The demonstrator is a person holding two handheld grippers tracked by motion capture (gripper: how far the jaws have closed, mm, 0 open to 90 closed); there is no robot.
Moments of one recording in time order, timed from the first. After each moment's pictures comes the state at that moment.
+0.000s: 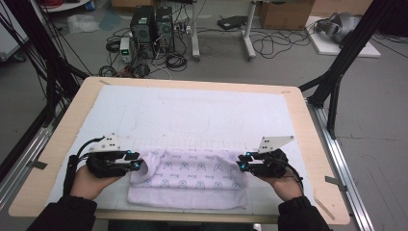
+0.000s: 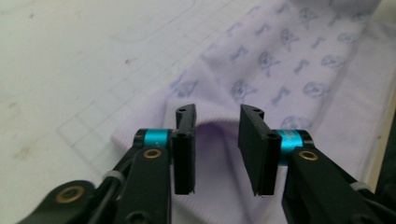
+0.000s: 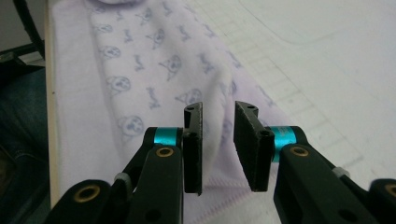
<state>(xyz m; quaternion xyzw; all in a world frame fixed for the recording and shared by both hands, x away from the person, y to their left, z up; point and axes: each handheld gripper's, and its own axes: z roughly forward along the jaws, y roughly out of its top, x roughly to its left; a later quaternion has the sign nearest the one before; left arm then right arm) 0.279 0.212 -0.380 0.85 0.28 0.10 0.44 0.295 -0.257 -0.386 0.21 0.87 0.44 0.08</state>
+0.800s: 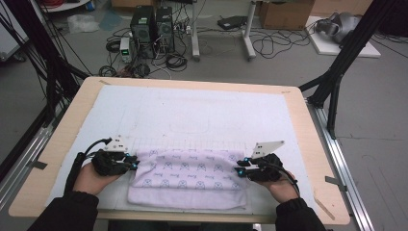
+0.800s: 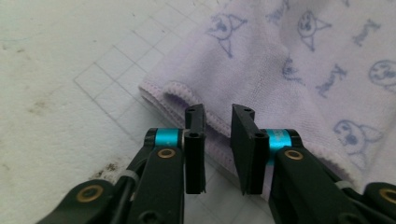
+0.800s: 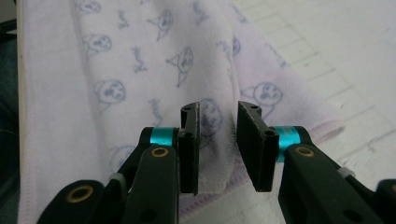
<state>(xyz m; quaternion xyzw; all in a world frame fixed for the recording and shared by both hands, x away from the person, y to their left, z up) 0.298 0.229 -0.410 0.87 0.31 0.12 0.36 0.298 -0.255 -0.415 0.22 0.89 0.40 0.07</state>
